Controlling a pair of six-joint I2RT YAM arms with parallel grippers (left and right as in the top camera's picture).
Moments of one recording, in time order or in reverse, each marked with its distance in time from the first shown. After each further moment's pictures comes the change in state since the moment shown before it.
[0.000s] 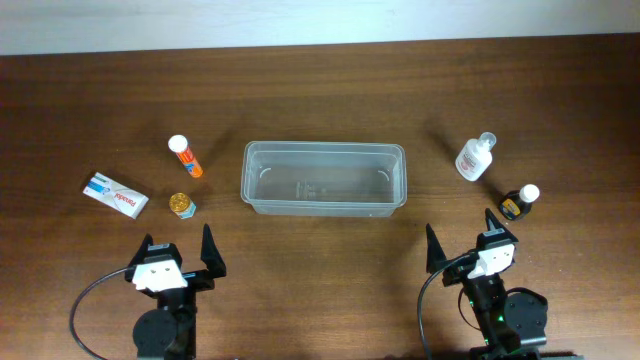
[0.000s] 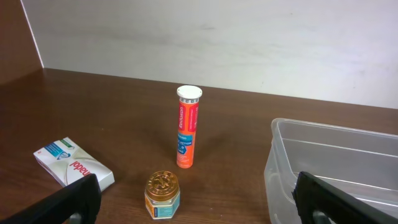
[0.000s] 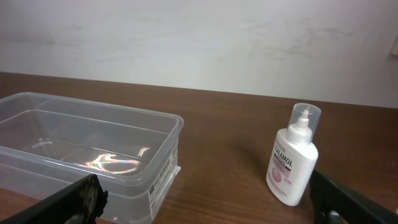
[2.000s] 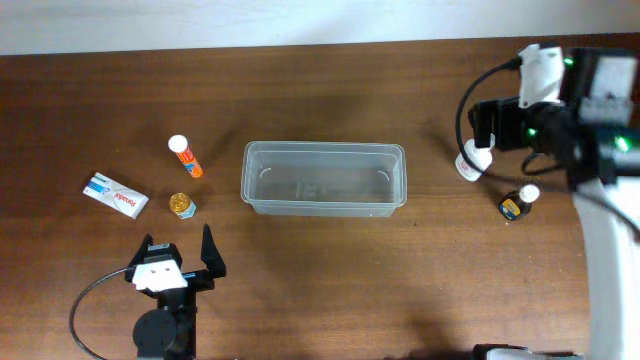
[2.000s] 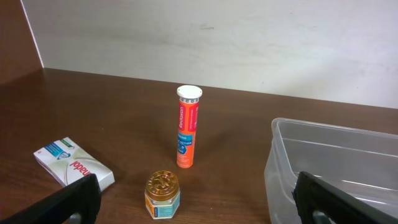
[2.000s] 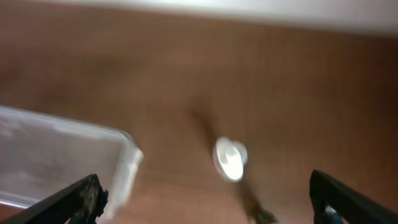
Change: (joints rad) left arm 0.000 0.000 0.000 0.000 0.000 0.000; right arm -0.177 1.457 1.596 -0.981 -0.003 -0.143
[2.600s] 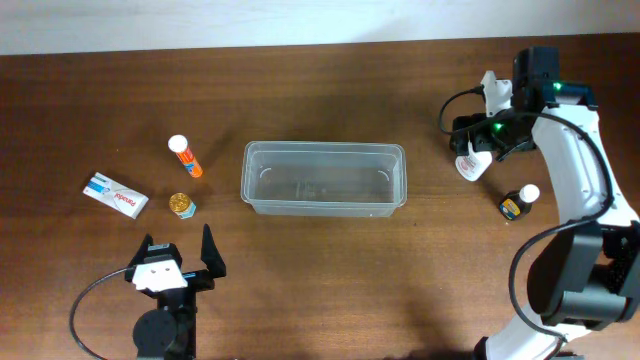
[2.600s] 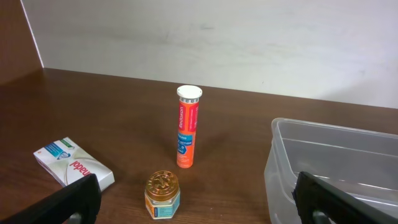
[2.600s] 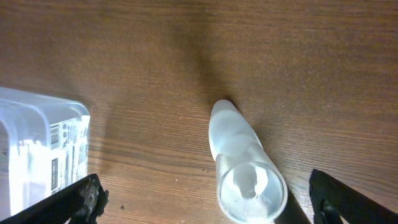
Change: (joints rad) left arm 0.000 0.000 0.000 0.000 0.000 0.000; right arm -0.041 0.388 0.000 0.001 -0.026 -0.021
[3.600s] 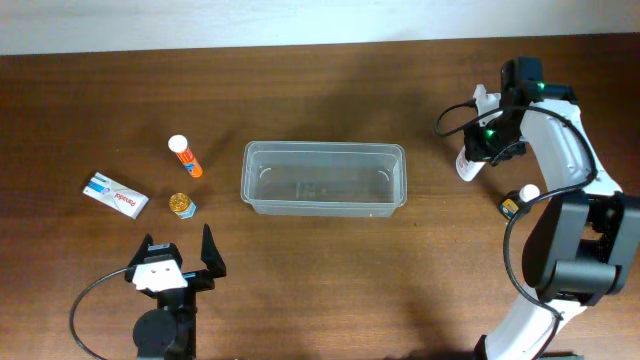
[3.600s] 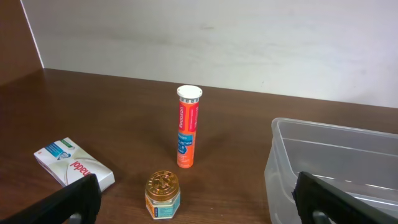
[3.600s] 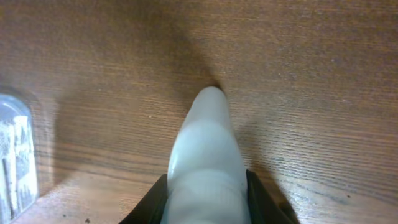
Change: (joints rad) left arm 0.000 0.000 0.000 0.000 0.000 0.003; right arm -0.006 0.128 0.000 0.017 0.061 -0.023
